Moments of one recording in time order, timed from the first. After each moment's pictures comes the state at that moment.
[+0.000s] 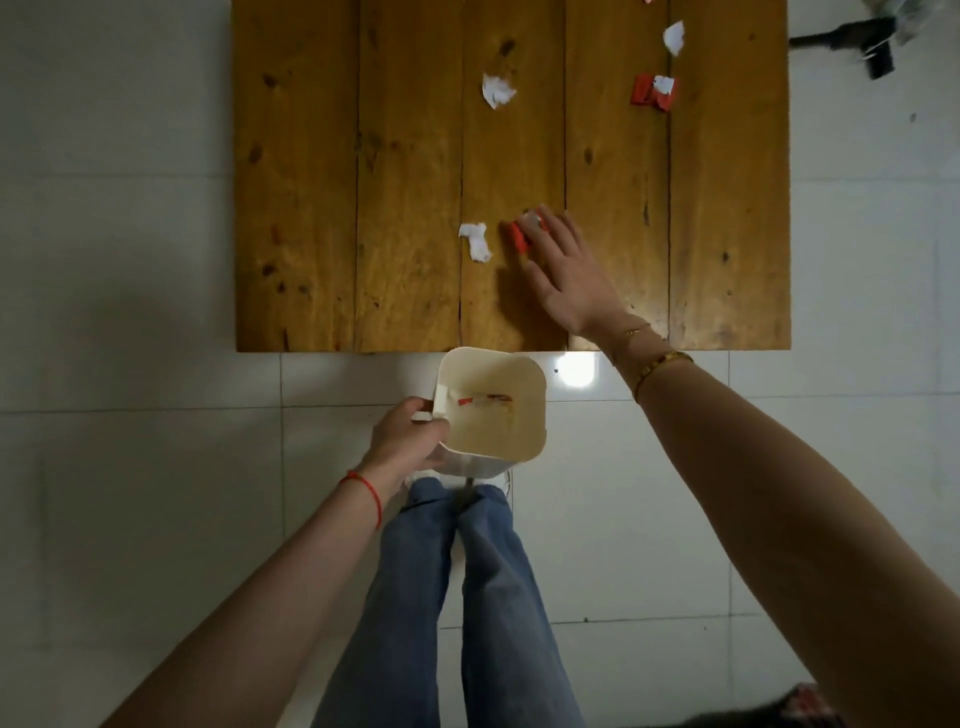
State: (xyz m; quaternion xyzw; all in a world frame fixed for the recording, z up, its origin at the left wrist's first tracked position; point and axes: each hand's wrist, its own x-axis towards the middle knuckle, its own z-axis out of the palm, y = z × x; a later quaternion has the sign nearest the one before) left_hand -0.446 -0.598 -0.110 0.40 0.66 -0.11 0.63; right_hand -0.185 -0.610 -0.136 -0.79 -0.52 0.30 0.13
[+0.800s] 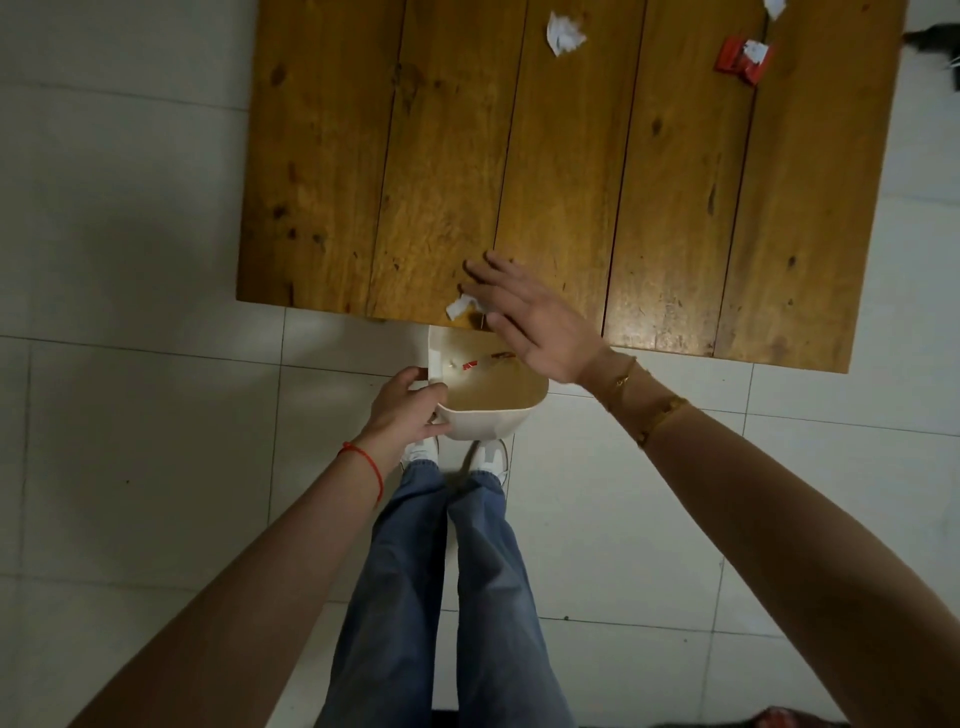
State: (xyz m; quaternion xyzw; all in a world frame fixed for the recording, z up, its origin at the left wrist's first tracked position) left_hand -0.456 -0.590 -0.165 0.28 0.70 -0.04 0.66; right_hand -0.247 -0.617 -0.169 -0.61 -0.70 0.33 0.15
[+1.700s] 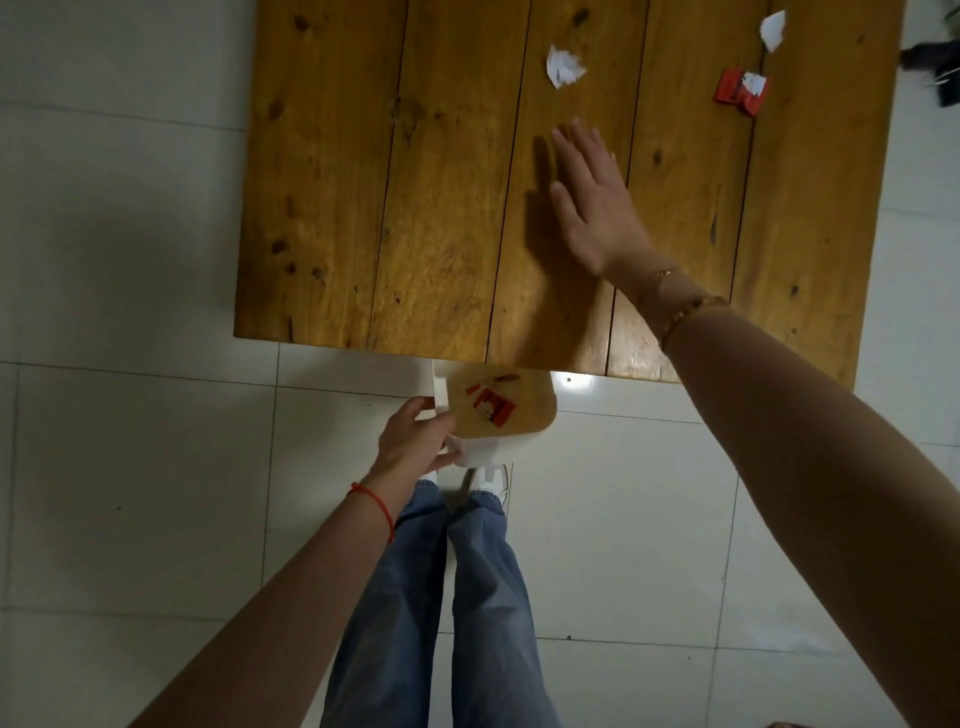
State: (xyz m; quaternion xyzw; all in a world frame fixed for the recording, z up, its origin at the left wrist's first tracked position) left_hand -0.450 -0.588 -0.170 0.25 0.70 -0.03 0.67; right_hand -0.160 -0.522 -0.158 -0.78 -0.55 0.26 0.15
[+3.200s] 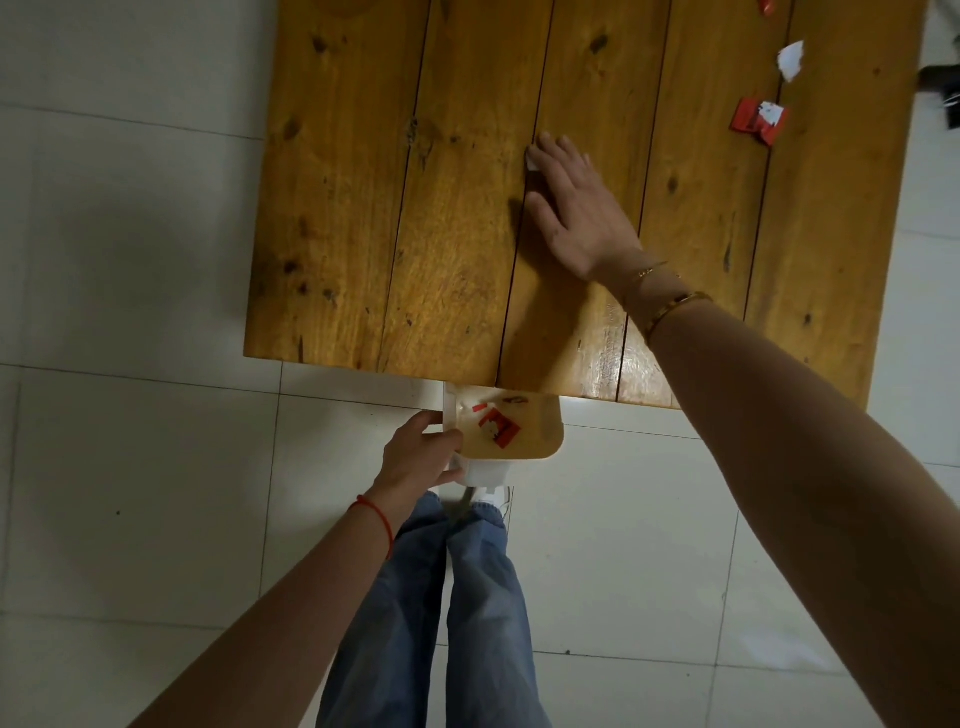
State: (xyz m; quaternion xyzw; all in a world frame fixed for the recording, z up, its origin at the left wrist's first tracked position) left_hand -0.451 -0.574 -0.170 0.30 0.69 -0.08 0.66; right_hand -0.166 -0.484 -0.166 -0.75 -0.61 0.25 0.09
